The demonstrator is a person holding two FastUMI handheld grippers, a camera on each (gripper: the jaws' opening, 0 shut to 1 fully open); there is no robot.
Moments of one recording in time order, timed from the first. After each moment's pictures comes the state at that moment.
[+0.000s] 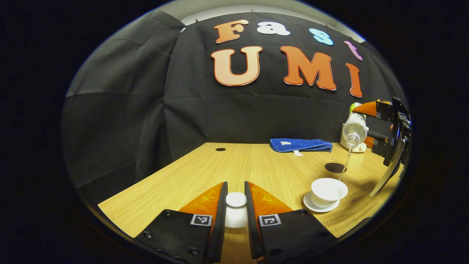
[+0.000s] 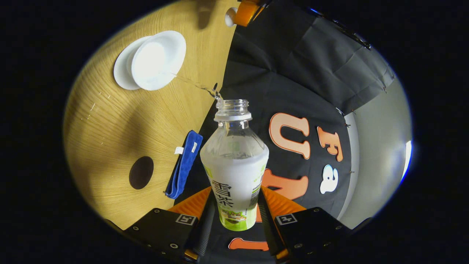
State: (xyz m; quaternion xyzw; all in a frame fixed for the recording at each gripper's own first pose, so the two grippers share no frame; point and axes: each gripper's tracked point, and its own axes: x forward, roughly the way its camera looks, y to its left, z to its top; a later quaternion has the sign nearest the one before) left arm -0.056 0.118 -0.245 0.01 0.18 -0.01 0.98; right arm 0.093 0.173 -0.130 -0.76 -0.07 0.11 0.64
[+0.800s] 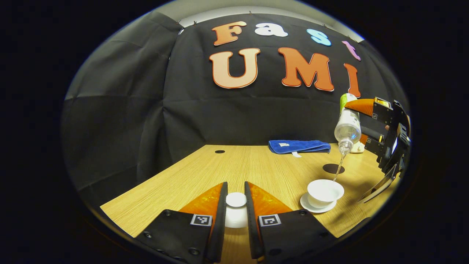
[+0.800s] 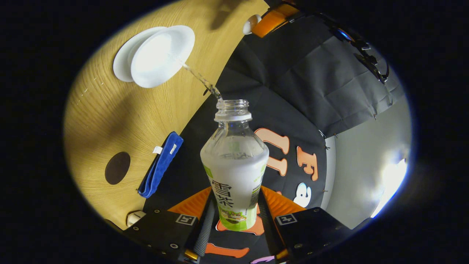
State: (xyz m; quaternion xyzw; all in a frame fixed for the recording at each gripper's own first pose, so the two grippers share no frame) left arm -0.058 0.114 -0.236 0.01 0.17 -0.01 0.98; right arm 0.084 0.194 -0.109 -0.80 -0.18 0.08 0.57
